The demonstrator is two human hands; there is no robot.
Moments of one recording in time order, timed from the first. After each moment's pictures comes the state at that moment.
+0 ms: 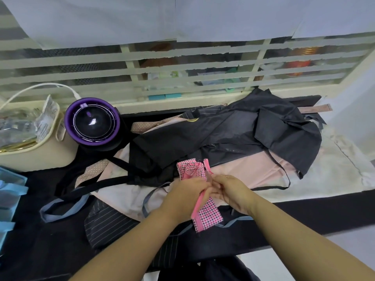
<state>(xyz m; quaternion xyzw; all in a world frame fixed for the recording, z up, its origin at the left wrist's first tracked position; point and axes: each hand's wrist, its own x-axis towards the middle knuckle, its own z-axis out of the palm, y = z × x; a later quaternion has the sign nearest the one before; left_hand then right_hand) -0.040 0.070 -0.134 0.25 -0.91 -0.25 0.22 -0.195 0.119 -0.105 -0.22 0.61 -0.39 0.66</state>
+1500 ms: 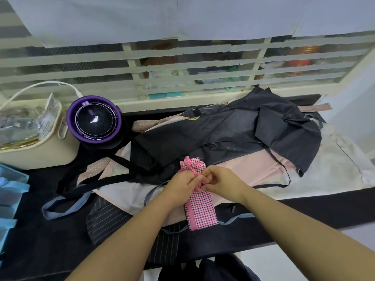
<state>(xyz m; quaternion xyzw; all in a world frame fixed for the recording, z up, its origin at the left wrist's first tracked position) -0.039 0.053 -0.122 0.45 -0.75 -0.49 0.07 -0.195 0.105 -0.114 -0.55 0.68 -0.20 0.45</state>
